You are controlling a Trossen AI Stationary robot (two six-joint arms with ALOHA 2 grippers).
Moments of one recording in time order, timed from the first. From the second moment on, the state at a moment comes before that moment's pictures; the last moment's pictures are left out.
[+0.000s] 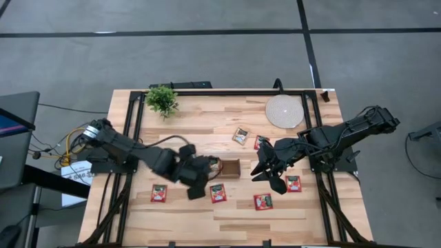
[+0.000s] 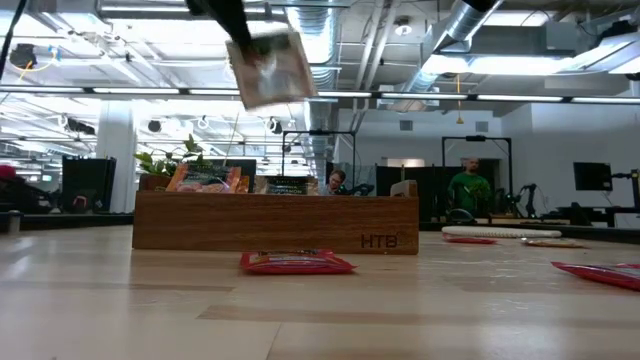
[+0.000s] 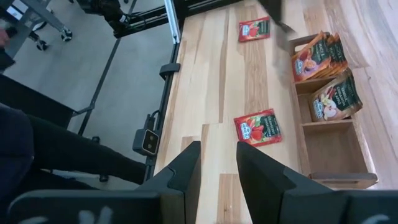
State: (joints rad) left arm -0.39 1.69 1.57 -1.06 -0.36 -0.55; right arm 0.34 1.25 1.14 -0.52 -0.11 0.39
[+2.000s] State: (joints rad) left arm -0.13 1.92 1.57 -1.02 -0.16 -0.25; right arm 0.34 1.25 1.14 -0.52 -0.11 0.38
